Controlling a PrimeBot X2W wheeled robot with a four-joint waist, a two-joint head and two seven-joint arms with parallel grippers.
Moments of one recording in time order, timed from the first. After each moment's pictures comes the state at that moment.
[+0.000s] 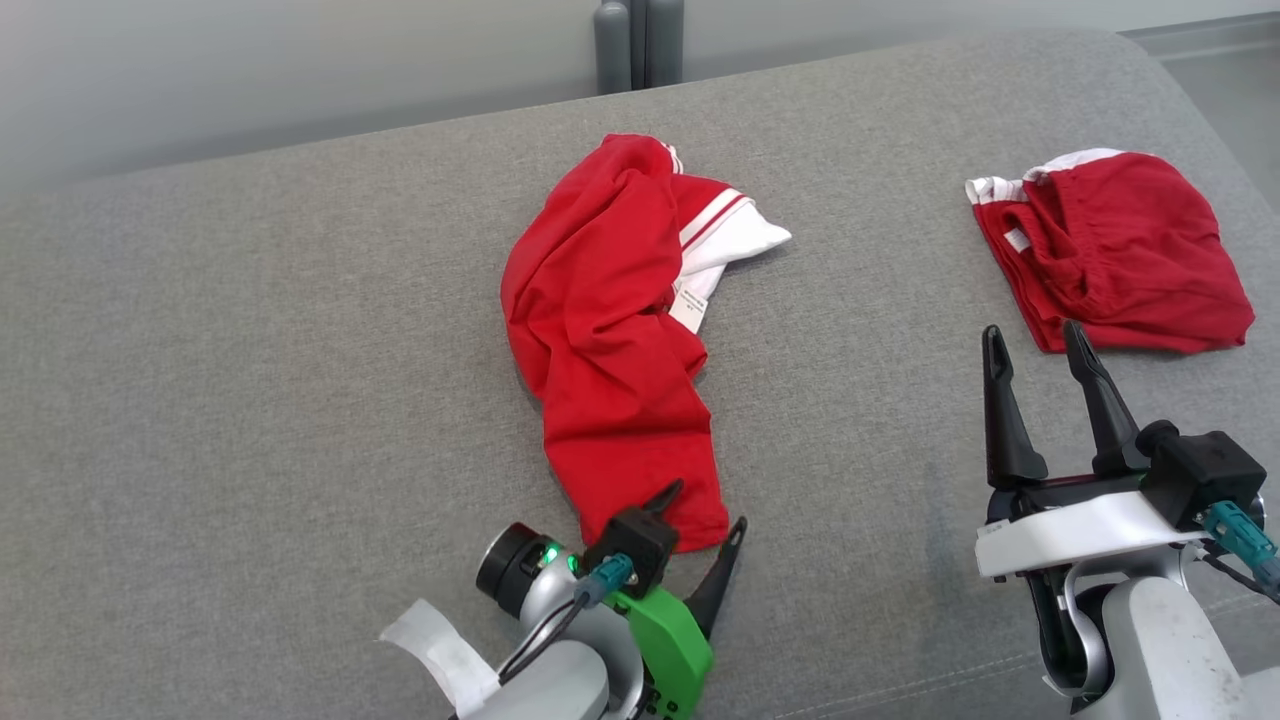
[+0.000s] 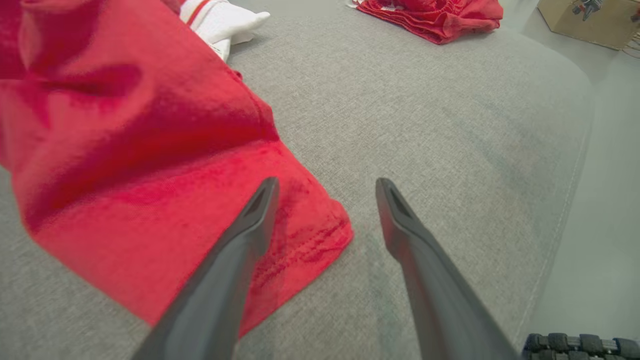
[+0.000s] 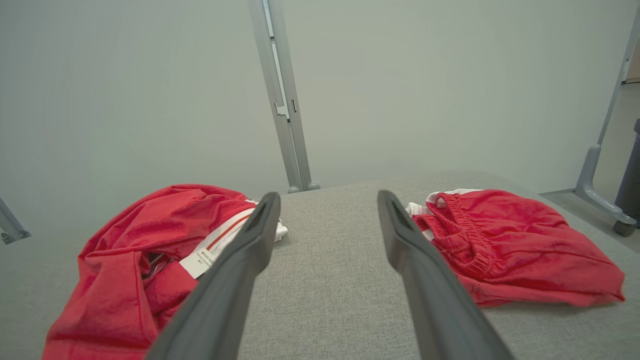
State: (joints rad) left arm -0.52 0.05 -1.06 0.68 -0.61 0.10 -0.26; right arm -0.15 -0.05 -0.02 0.09 0.19 0.13 -0.26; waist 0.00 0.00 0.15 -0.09
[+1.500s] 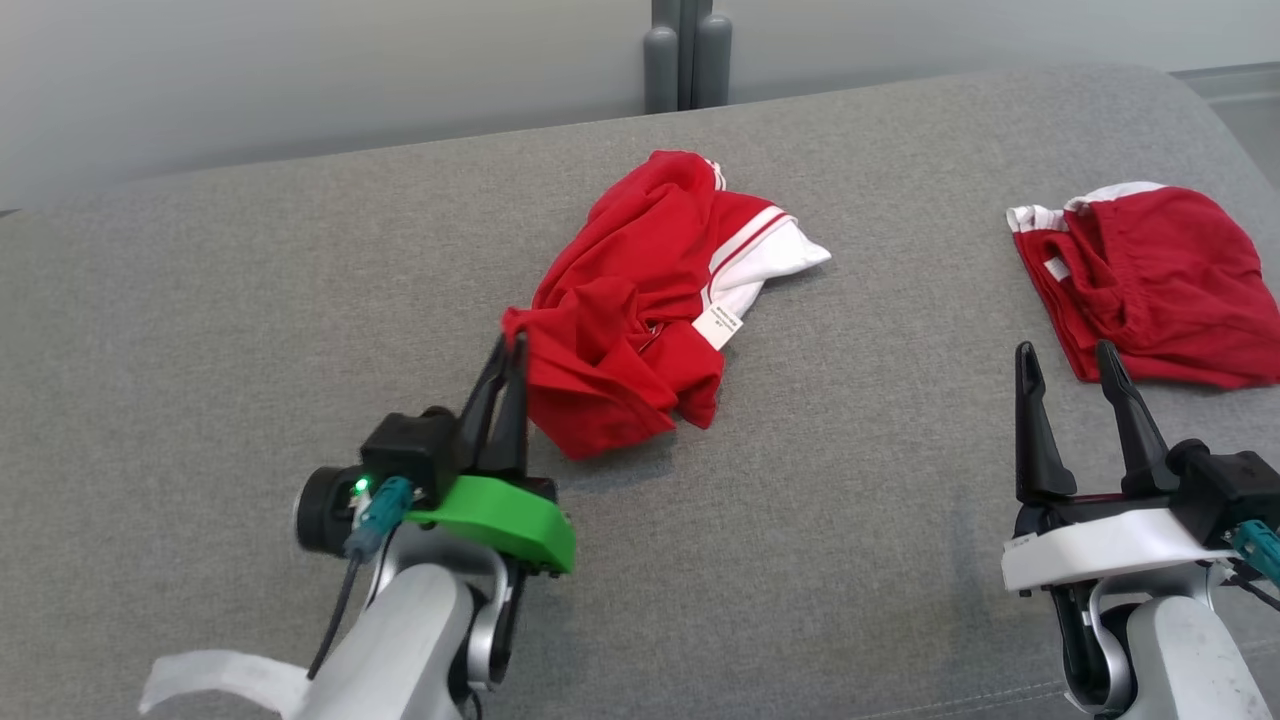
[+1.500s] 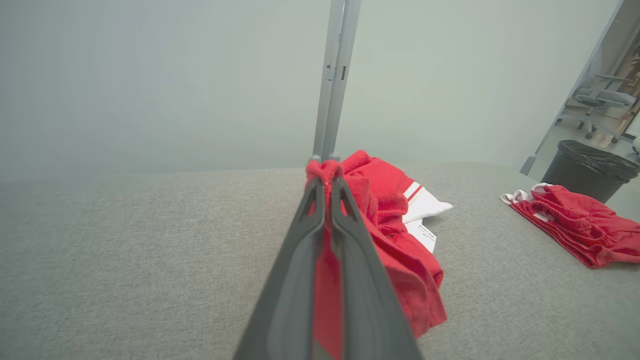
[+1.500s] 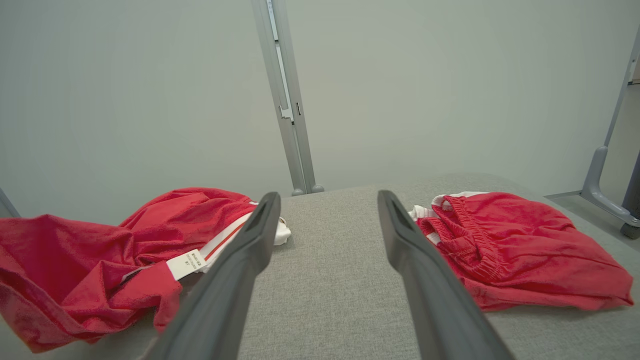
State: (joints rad) left arm -0.40 0.12 -0.61 0.32 -0.52 0.22 -0.26; right arm -0.12 -0.05 -0.06 0.09 0.19 0.13 -0.26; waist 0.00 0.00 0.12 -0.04
